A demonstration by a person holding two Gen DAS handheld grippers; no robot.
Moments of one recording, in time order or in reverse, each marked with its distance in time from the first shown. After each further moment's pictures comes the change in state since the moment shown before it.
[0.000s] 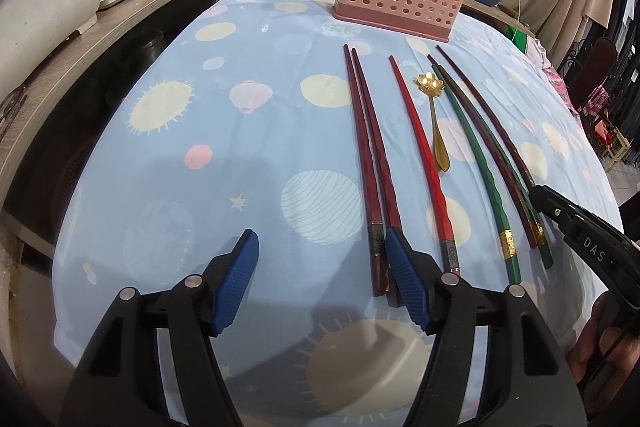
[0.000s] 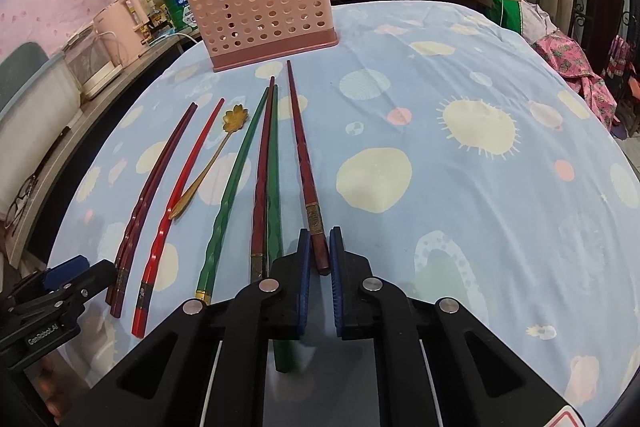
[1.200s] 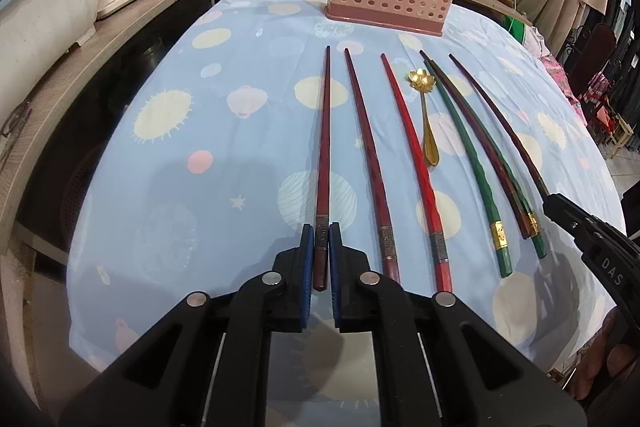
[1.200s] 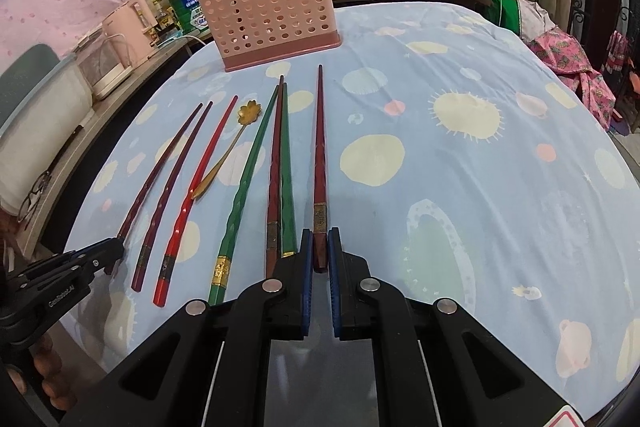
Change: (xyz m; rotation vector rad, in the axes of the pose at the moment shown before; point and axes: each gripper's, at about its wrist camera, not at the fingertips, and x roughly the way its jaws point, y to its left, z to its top) left arm -0.011 -0.009 0.003 0.036 0.018 0.019; right arm -0.029 -0.003 -0.013 0.013 -0.015 0.036
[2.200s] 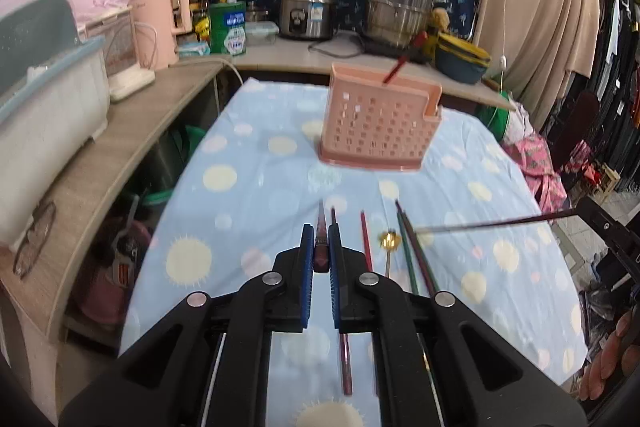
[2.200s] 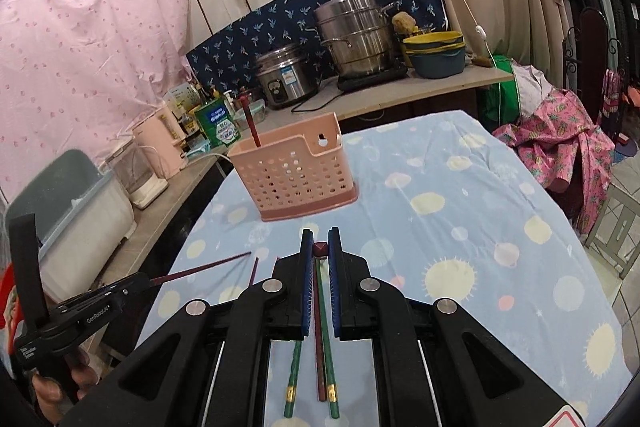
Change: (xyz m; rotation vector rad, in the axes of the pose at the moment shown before) left arm -0.085 0.005 0.109 -0.046 -0.251 -0.041; right arm -0.098 -0.007 0.114 0.065 -0.314 0.089
